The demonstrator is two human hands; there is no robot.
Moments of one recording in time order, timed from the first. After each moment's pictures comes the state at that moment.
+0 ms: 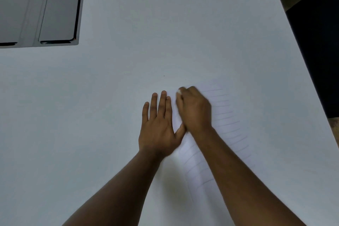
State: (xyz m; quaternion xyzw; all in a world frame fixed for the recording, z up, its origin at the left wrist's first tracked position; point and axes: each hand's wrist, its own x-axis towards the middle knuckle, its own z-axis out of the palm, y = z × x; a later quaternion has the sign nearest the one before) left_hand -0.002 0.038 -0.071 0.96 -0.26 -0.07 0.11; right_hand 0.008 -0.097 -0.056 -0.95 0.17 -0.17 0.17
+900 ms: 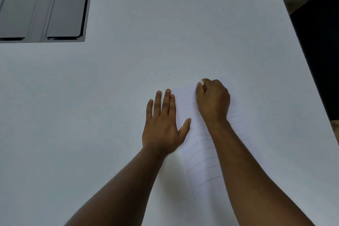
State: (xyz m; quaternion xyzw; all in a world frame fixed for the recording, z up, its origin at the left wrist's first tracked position) left_hand -0.002 0.037 -0.074 0.96 -0.25 -0.07 0.11; right_hand 0.015 -0.128 -0.041 -0.93 0.27 -0.18 0.17
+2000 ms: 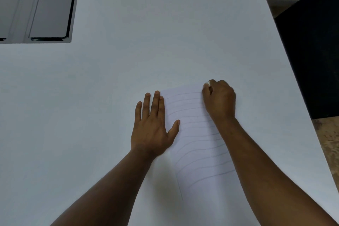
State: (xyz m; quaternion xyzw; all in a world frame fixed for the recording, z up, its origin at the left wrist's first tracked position) left_hand -0.003 0.042 -0.072 0.96 -0.25 -0.08 0.10; right_hand 0.001 -0.183 -0.056 -0.95 0.23 -0.18 0.12
